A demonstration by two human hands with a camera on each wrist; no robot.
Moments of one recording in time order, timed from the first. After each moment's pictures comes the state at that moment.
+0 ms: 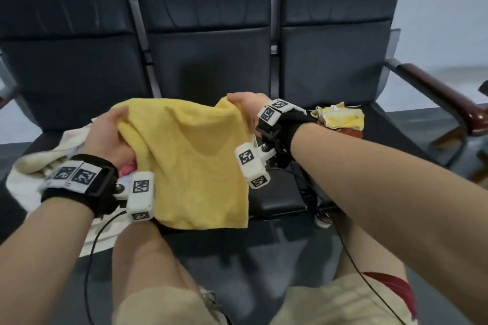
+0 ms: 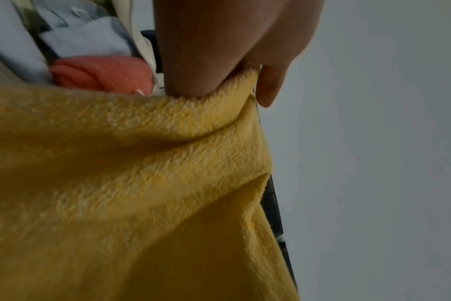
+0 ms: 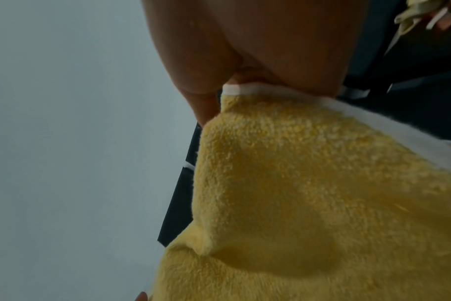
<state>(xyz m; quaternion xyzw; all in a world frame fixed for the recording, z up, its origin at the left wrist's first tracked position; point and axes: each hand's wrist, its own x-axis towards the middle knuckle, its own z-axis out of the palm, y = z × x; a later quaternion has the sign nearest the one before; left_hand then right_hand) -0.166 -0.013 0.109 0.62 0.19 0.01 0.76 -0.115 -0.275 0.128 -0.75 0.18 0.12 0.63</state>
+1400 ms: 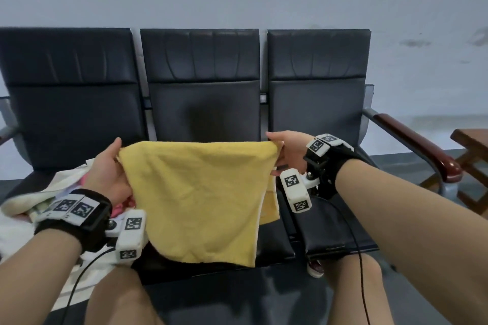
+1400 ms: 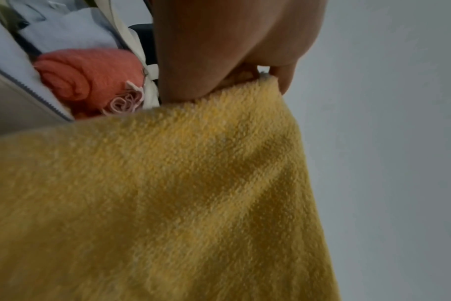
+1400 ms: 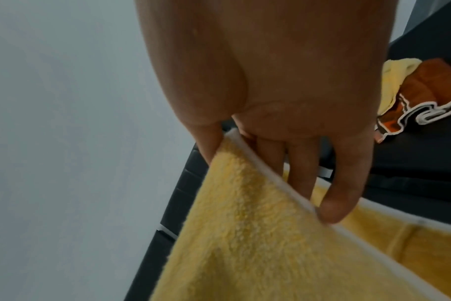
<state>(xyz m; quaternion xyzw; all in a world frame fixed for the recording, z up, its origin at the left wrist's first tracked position) -0.162 -0.026 0.127 0.49 0.18 -0.03 0.85 -0.125 -0.387 0.165 -0.70 0.16 0.27 0.64</state>
